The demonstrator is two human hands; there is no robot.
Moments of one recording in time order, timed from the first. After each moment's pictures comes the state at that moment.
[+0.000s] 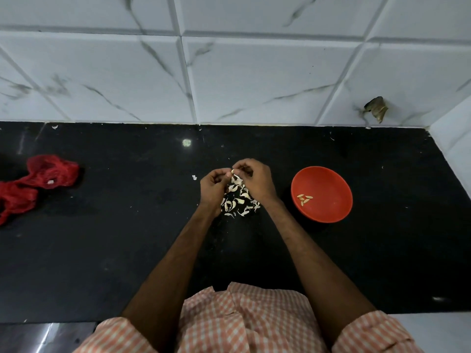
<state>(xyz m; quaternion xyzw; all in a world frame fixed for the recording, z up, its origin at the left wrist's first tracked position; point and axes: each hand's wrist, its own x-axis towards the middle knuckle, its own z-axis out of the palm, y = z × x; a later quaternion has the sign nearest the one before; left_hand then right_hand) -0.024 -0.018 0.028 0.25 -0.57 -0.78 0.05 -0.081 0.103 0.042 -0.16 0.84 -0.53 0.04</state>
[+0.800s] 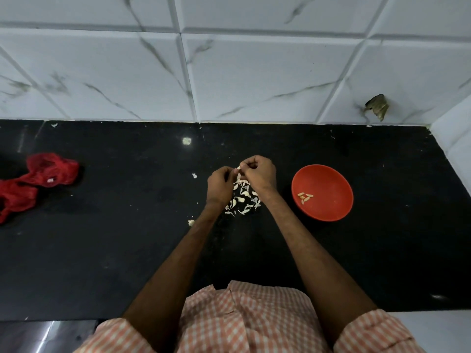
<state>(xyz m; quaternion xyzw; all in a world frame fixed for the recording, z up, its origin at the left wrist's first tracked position) -0.032 -0.012 0.033 0.19 -0.81 -0.56 0.06 -0.084 0.095 0.051 0.04 0.80 -0.59 0.10</state>
